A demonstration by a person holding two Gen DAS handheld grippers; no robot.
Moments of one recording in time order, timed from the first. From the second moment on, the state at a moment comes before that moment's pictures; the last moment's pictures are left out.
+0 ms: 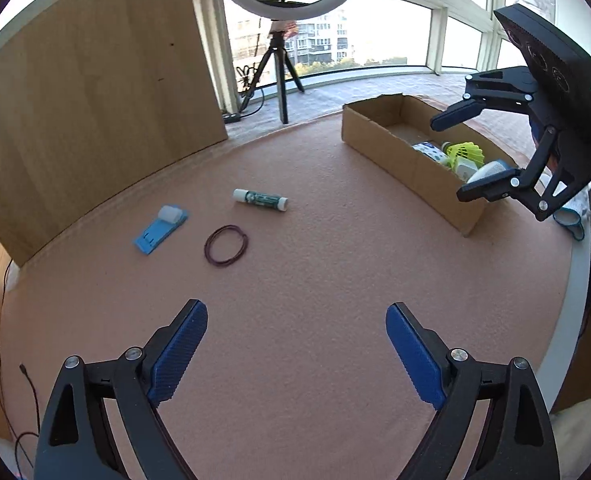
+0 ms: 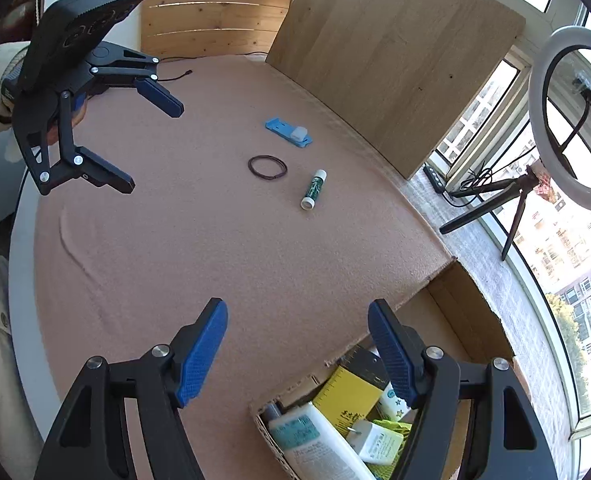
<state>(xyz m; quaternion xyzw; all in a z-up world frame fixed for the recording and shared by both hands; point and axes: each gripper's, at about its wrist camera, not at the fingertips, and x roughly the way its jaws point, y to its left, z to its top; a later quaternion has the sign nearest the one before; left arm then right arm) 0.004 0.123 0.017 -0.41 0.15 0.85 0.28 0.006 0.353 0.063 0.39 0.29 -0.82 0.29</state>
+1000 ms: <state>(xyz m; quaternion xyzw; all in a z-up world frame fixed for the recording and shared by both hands) 0.032 0.002 -0.038 -0.48 0.01 0.87 0.13 -0.141 0.268 -0.030 0.49 0.14 -0.85 0.14</state>
